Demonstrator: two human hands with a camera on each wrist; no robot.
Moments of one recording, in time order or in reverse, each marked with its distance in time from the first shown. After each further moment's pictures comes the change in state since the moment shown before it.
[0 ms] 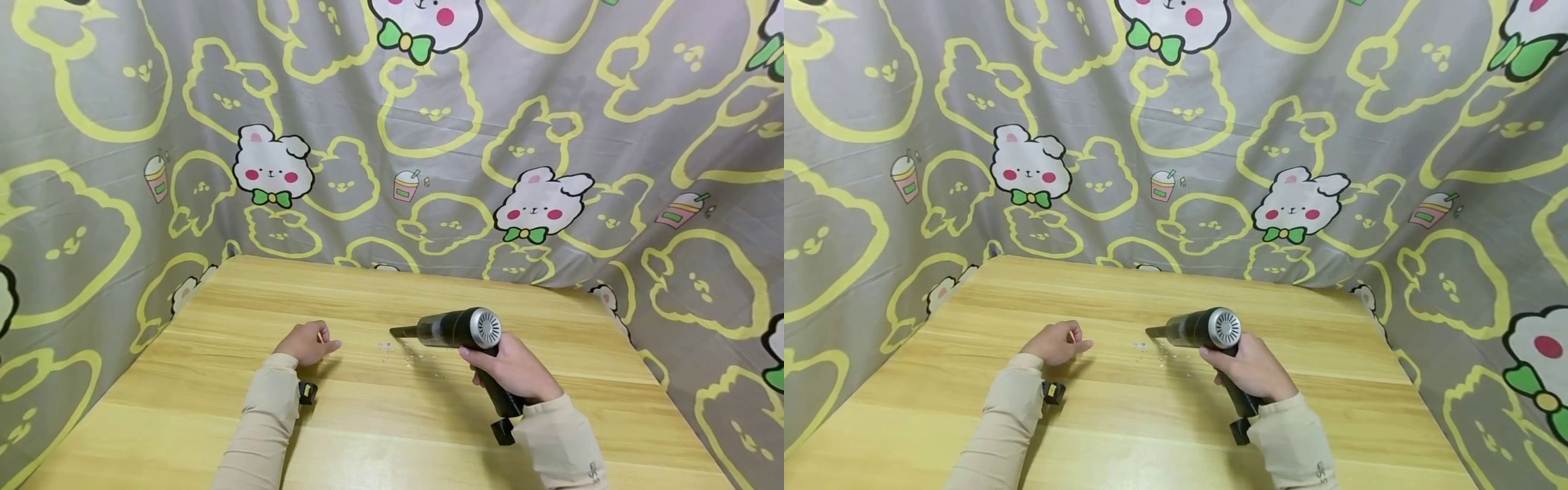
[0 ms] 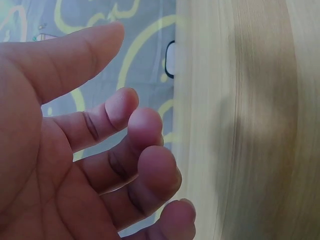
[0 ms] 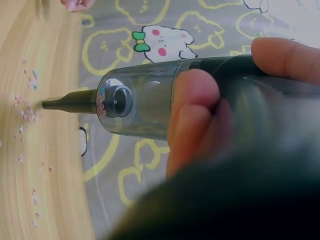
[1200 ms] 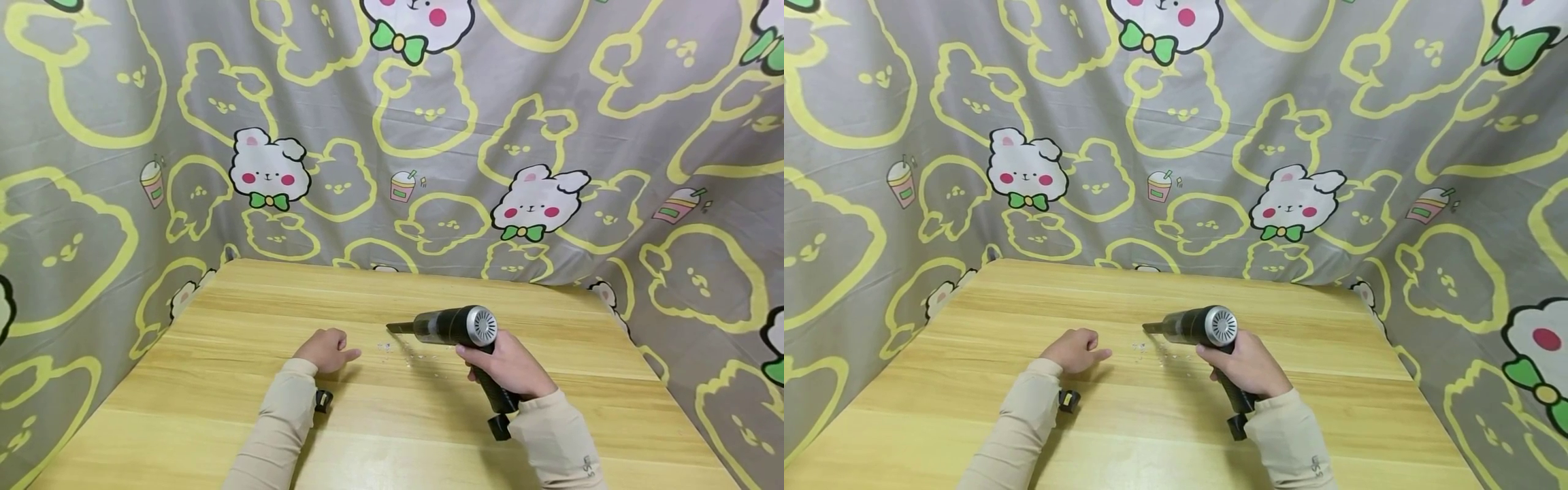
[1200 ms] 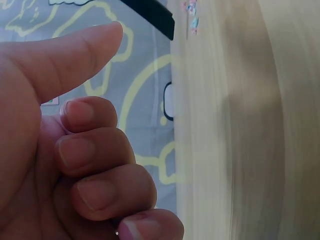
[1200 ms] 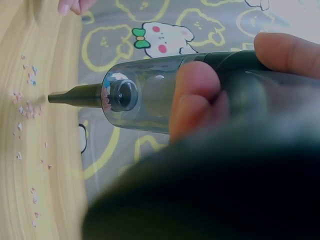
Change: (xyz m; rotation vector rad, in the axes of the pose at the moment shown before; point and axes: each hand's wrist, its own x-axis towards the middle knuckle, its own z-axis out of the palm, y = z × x) left_hand 0.000 0.030 0.022 0.074 -0.040 0.083; right_hand 0.006 0.005 0.002 0.025 0.019 -0.019
